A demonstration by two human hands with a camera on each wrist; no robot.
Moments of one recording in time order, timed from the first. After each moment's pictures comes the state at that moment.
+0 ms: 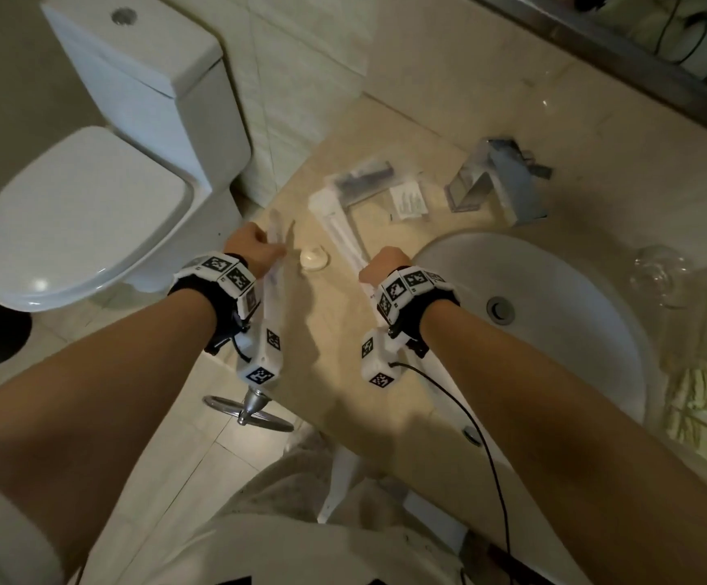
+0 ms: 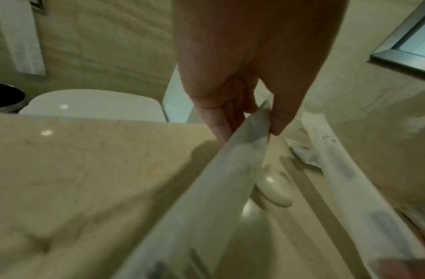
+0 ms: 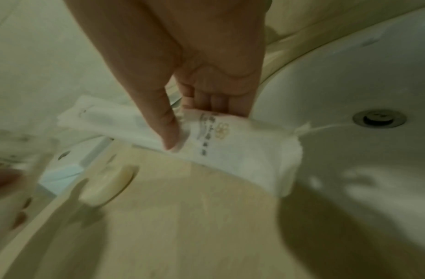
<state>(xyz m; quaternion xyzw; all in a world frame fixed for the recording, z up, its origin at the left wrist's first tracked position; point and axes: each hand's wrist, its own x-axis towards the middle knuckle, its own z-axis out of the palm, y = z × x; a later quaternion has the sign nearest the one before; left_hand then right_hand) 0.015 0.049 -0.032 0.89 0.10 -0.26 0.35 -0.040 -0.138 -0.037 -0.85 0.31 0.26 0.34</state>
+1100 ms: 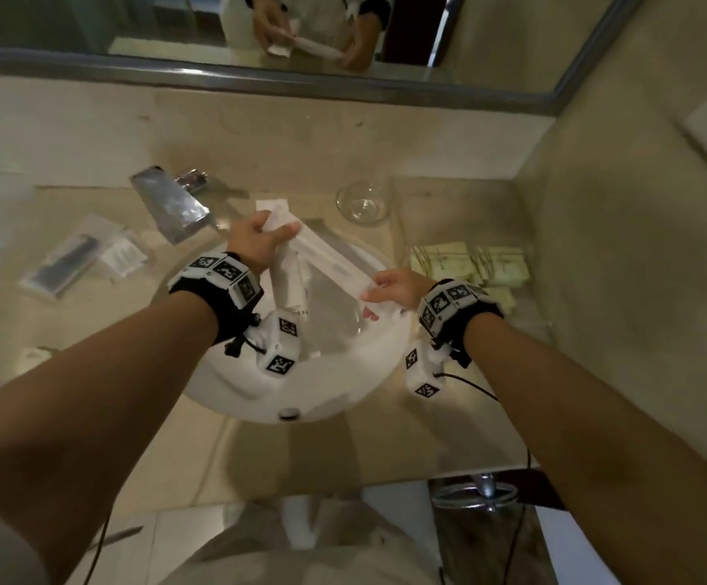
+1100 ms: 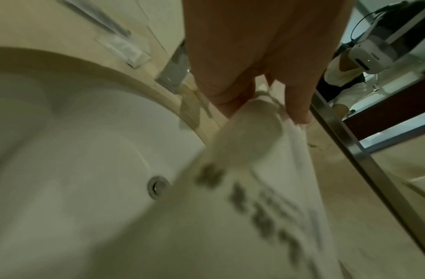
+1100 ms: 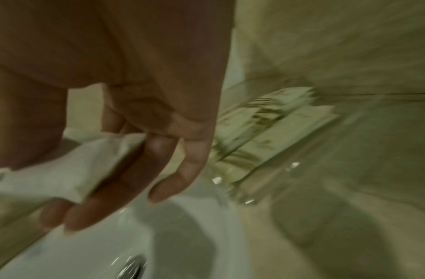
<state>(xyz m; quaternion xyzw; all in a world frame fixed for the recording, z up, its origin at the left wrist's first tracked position) -0.140 -0.278 0.046 0.73 -0.18 -0.34 0.56 -0.326 -0.408 0.032 -0.74 0.36 0.13 0.55</state>
